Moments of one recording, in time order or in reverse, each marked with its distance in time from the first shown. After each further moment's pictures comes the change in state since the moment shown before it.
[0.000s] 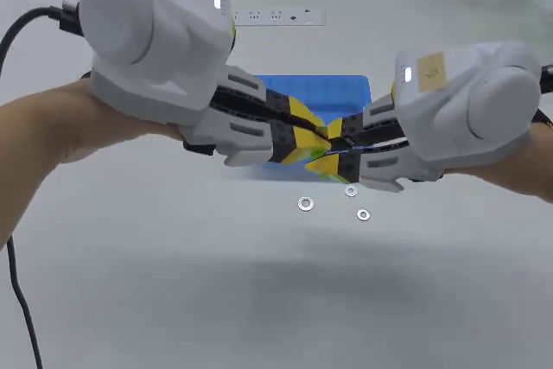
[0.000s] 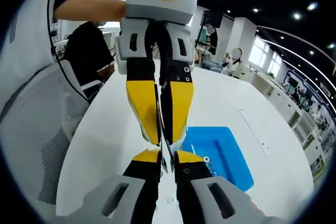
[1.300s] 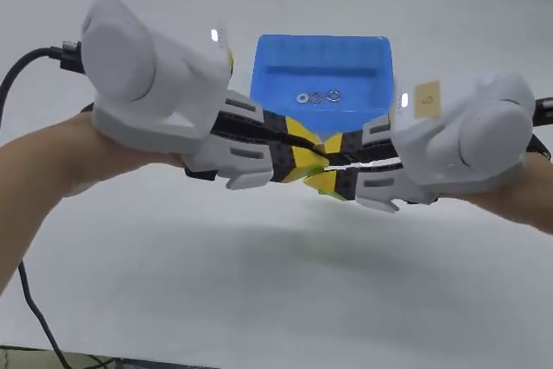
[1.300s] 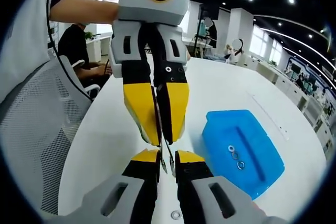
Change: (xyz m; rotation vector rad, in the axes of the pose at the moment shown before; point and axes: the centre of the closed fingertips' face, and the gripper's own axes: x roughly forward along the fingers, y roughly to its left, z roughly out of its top) left arm 0.010 0.000 -0.051 -0.133 0.009 0.015; right arm 0.033 0.019 -0.030 0.099 0.006 0.039
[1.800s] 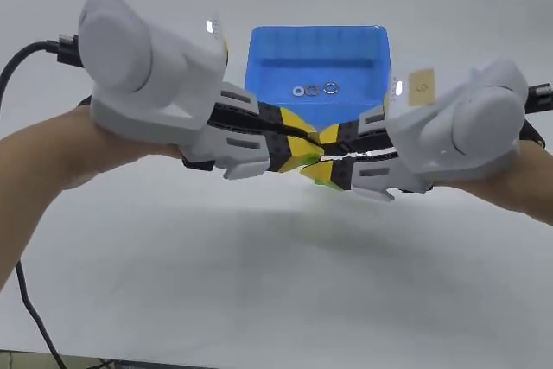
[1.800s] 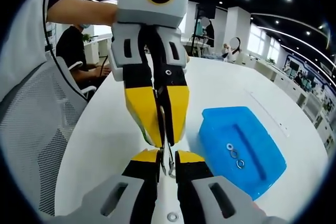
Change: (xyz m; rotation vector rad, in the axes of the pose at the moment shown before) left arm 0.005 0.007 -0.005 -0.009 0.011 0.002; right arm 0.004 -0.004 -0.002 0.020 -0.008 -0.011
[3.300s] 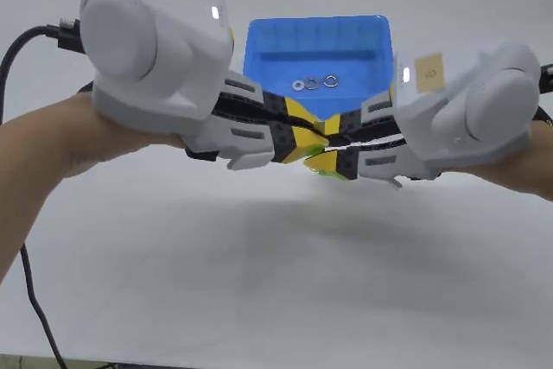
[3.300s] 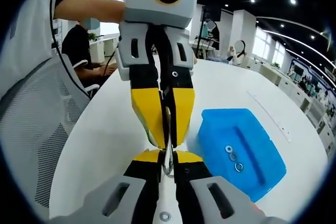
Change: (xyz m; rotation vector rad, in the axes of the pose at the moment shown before) left arm 0.006 0.009 0.001 0.026 0.030 -0.010; right arm 0.001 -0.008 -0.003 -0.032 -0.014 0.035
